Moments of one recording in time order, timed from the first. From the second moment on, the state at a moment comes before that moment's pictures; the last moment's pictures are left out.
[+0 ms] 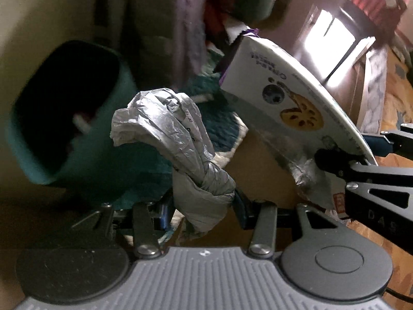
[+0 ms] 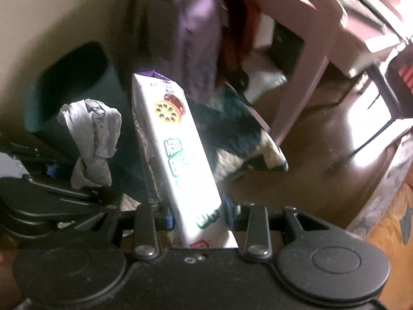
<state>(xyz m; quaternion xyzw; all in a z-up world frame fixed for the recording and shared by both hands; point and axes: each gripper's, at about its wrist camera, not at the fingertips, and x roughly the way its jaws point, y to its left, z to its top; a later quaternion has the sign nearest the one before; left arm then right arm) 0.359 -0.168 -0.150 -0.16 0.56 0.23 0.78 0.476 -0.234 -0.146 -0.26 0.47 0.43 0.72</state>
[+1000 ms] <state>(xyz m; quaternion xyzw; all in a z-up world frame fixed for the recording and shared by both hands) 0.317 0.103 -0.130 -0.09 0.60 0.15 0.78 0.382 0.052 -0.170 -0.23 0.54 0.35 0.73</state>
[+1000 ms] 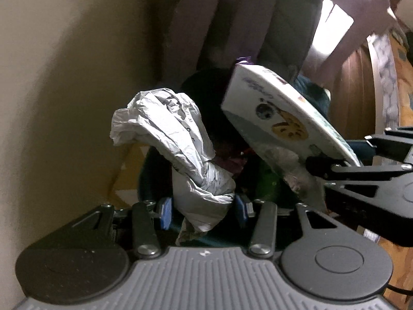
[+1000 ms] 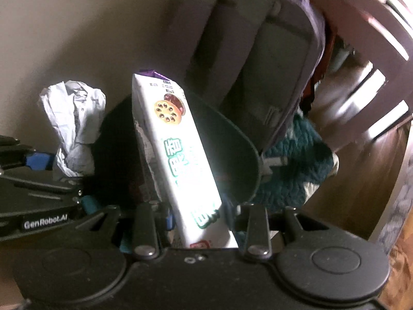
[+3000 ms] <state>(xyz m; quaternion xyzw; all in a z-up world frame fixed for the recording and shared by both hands) 0.157 -0.013 -0.010 -0.09 0.38 0.24 0.89 0.284 -0.095 -0.031 -0.15 0.37 0.54 0.74</state>
